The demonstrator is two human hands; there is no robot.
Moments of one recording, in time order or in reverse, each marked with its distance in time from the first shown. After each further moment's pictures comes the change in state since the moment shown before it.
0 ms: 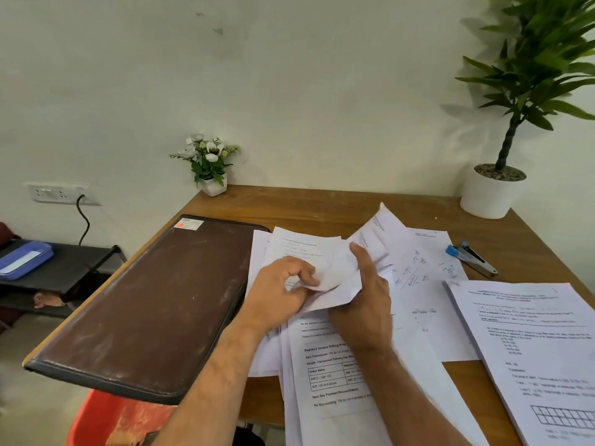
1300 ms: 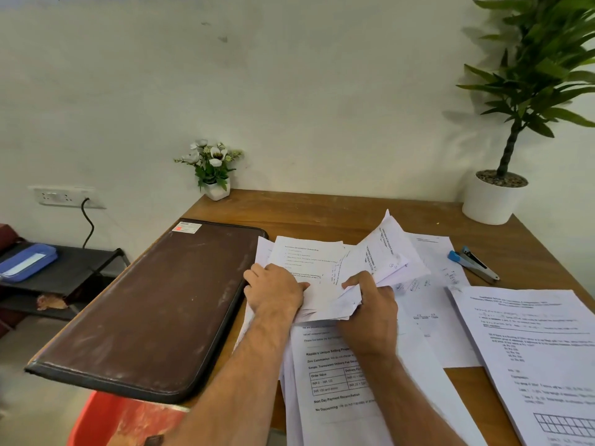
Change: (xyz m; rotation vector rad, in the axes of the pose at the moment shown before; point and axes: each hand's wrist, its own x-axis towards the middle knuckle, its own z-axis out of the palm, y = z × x) left_hand 0.037 -0.009 0.025 0.789 0.089 -0.606; right_hand -0.001 0.014 0.002 -0.114 0.054 -0.028
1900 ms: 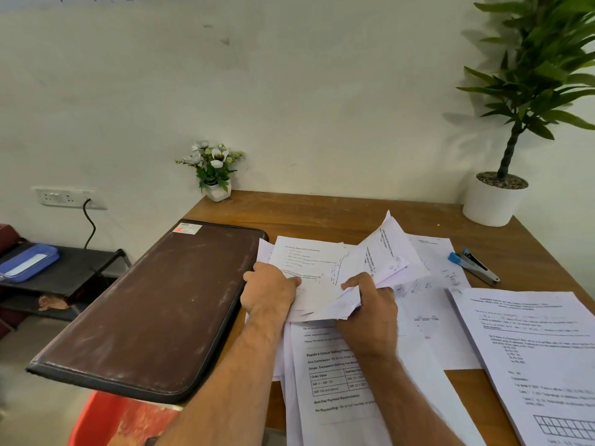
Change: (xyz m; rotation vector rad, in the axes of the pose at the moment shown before) left_hand 0.009 -0.007 -0.004 -0.300 -0.057 -0.138; right_hand 0.000 0.003 0.001 0.001 0.028 -0.035
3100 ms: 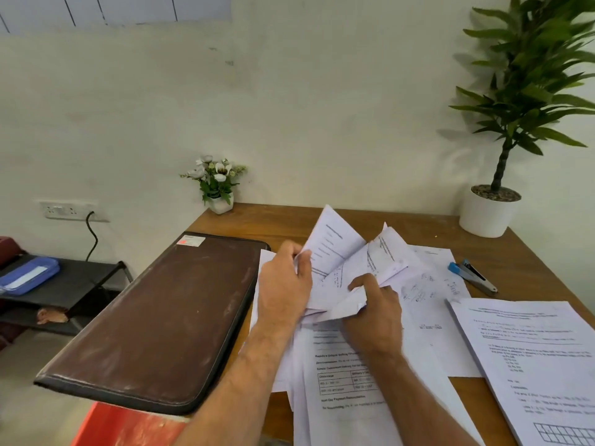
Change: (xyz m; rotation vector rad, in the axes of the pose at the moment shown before) left_hand -0.041 0.012 -0.026 -0.398 0.245 0.622; right_hand 0.012 -0.008 -0.012 -0.071 -0.122 0.135
